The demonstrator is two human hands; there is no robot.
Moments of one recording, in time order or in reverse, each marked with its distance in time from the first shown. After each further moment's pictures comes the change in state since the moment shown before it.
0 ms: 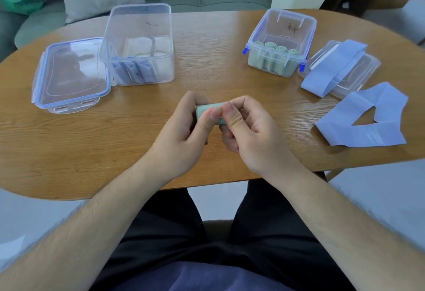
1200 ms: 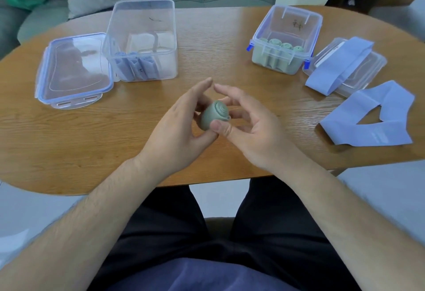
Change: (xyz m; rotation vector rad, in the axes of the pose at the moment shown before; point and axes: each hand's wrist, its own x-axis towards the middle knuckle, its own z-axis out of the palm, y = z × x) left_hand 0.003 -0.018 -0.011 0.412 -0.013 0.152; right_hand 0.006 0.008 -0.013 -0.344 -0.082 -0.020
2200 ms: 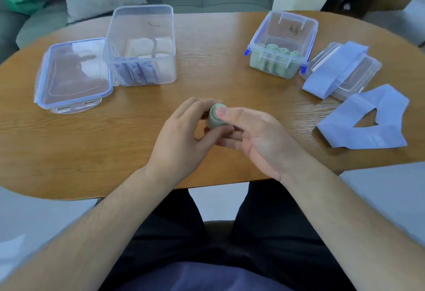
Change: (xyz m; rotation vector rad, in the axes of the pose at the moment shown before) left_hand -0.002 0.007 0.013 0.044 0.160 0.003; right_hand 0.005 -0.015 -0.002 0.675 -0.031 0.426
